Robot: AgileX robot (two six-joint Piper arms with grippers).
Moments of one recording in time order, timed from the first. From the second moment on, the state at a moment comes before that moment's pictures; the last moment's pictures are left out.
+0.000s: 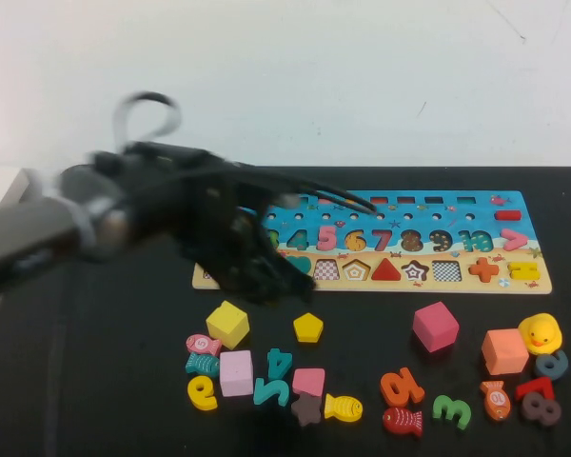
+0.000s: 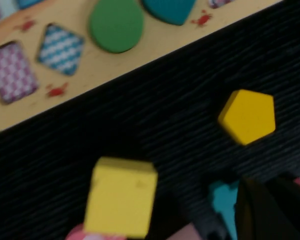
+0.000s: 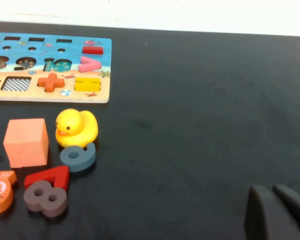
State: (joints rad) right arm -0.12 -0.01 0.02 -0.09 0.41 0.00; left arm -0.49 1.90 -1.42 -0.17 0.75 0.02
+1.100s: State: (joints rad) right arm -0.12 -0.01 0.02 -0.09 0.41 0.00; left arm -0.58 2.22 -1.68 -0.09 0.83 -0.21
